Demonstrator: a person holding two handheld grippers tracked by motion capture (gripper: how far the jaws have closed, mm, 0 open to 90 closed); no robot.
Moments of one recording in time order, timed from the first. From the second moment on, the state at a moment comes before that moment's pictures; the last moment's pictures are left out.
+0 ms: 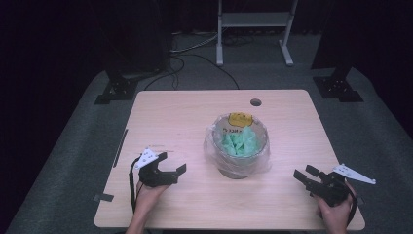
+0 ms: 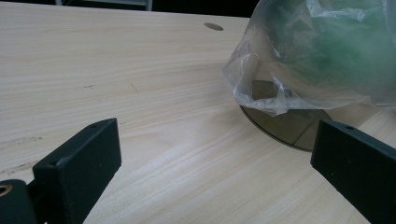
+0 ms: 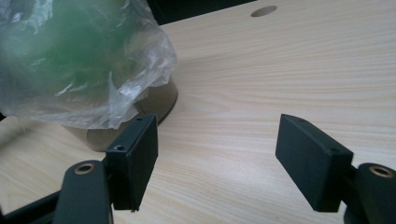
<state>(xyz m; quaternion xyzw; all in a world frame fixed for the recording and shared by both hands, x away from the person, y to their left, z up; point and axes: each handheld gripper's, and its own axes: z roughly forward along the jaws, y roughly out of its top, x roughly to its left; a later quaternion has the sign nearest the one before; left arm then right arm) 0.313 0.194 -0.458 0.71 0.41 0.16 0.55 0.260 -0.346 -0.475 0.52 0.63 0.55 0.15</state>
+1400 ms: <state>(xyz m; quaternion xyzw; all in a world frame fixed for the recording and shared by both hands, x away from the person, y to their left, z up) 0.312 0.194 -0.459 0.70 0.42 0.15 0.55 0.300 -0.243 -0.447 0.36 0.78 0.50 0.08</state>
